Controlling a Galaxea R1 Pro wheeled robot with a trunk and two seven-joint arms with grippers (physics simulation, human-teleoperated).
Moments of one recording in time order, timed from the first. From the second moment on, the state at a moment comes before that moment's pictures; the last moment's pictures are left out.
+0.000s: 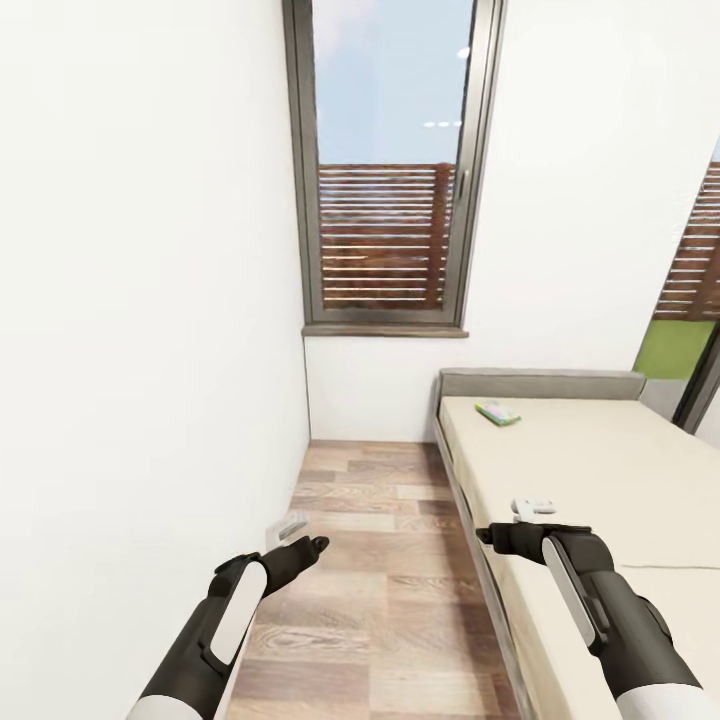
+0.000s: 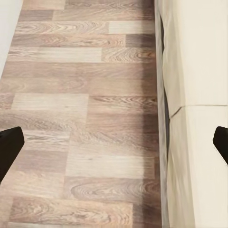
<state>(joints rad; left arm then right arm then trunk) -0.44 -0.14 -0.03 -1.02 0.58 0.59 0.17 -0.46 -0.15 -0.01 -1.23 -0.11 0.86 0.11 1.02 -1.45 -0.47</state>
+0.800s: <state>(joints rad) -0.44 -0.14 -0.03 -1.01 0.58 0.59 0.17 -0.46 -0.15 -0.01 -1.23 -0.11 0.86 0.11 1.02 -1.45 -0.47</state>
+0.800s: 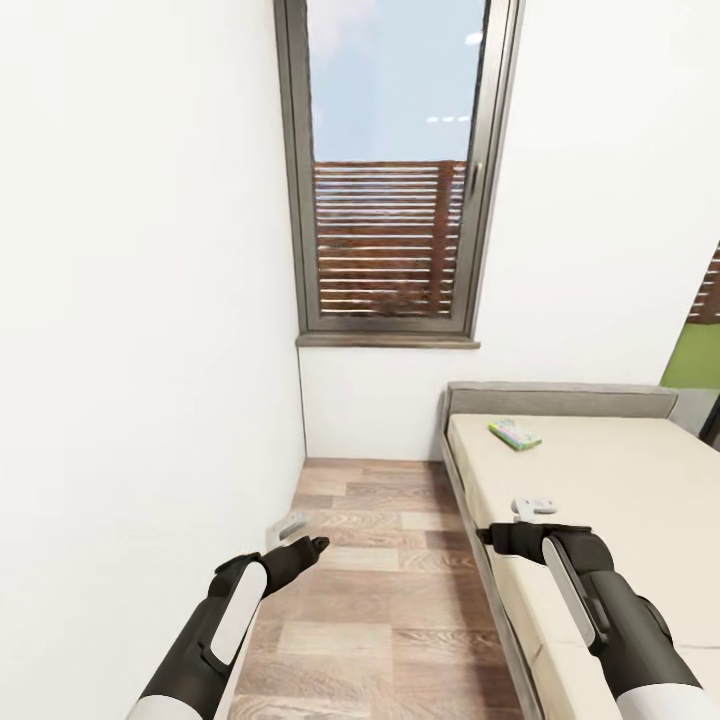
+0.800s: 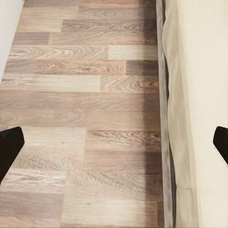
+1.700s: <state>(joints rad) -0.44 -0.14 -0.03 -1.01 0.58 0.59 0.17 -0.46 -0.15 -0.01 -1.23 -0.11 0.86 0.11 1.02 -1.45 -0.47</state>
